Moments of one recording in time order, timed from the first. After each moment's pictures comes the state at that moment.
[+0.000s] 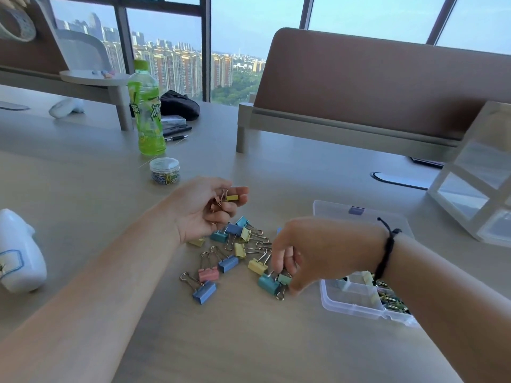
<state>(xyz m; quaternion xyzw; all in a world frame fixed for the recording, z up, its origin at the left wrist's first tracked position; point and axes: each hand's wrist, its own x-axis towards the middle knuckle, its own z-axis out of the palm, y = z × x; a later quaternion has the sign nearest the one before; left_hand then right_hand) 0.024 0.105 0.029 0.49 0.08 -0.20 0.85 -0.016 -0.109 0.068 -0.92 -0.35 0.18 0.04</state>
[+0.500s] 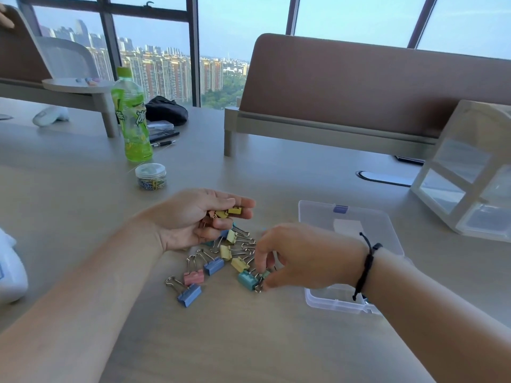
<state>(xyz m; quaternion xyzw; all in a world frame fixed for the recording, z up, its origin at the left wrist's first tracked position) 0.015 0.097 0.033 0.61 -0.05 -0.25 0.75 -0.028 -0.114 0.059 -0.92 -0.36 0.11 0.07</state>
